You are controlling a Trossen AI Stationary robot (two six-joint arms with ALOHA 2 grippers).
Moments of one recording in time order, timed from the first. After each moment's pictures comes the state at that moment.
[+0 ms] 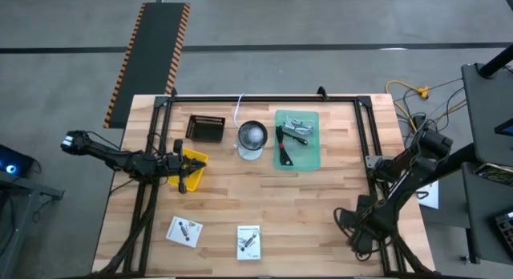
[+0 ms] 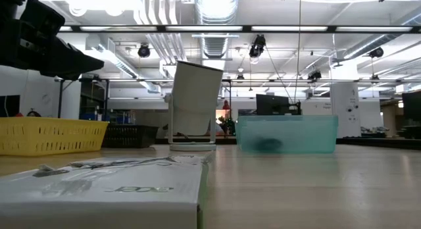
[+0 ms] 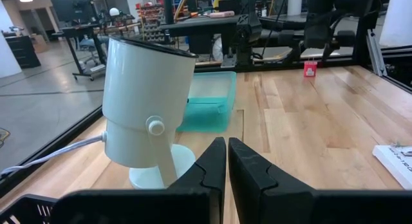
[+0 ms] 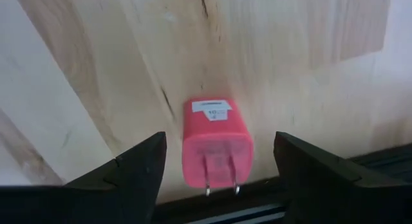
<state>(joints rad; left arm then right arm) -0.34 0.25 0.00 0.10 -0.50 0.03 0.97 1.55 0.87 -0.97 -0.13 1.25</state>
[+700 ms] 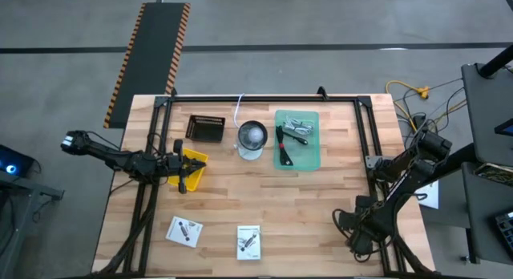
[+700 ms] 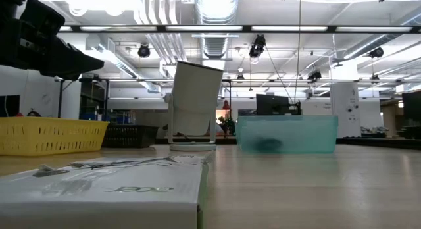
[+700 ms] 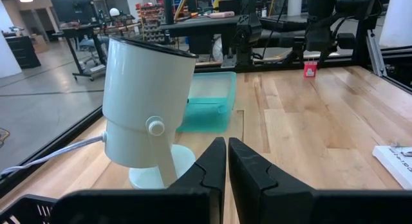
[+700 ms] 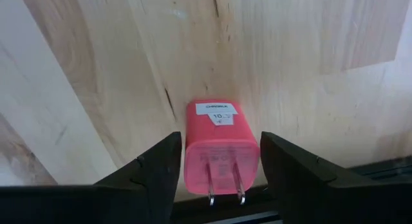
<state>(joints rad) -0.34 0.25 0.00 0.10 -0.50 0.03 0.97 1.57 0.87 -0.96 -0.14 1.19</state>
